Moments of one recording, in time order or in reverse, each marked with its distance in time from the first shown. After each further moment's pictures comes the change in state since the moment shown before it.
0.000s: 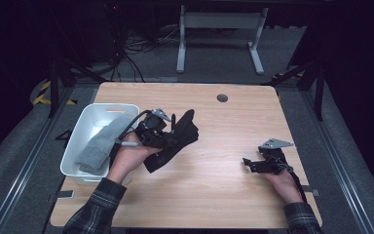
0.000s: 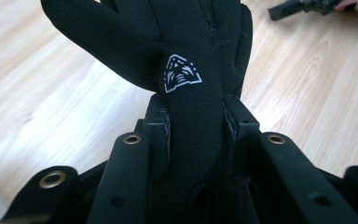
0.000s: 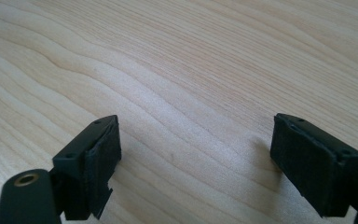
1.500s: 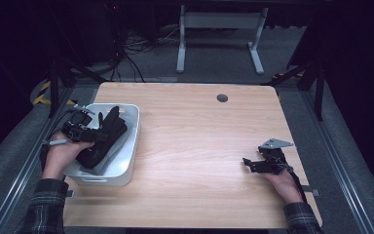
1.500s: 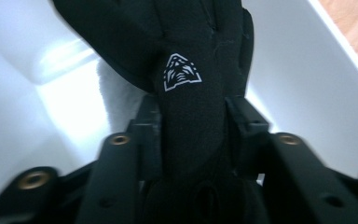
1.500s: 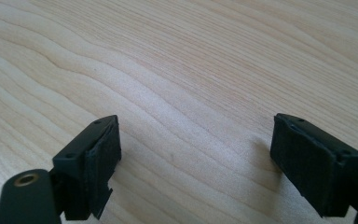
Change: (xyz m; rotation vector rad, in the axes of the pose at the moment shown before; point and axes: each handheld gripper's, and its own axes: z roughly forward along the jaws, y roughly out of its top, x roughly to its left) left arm 0.131 -0.123 -0.070 0.079 0.223 -0.320; right arm 0.000 0.000 0.000 -0.001 0.000 0.001
